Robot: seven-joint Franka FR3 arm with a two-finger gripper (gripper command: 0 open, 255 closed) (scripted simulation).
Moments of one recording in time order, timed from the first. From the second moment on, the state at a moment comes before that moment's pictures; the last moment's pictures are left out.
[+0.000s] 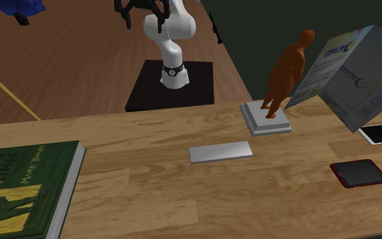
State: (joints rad) arm 0.01 -0.74 0.01 -2.29 -0.10 1.58 0.00
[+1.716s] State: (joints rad) arm -0.10 -0.11 0.49 -2.15 0.01 2.03 1.21
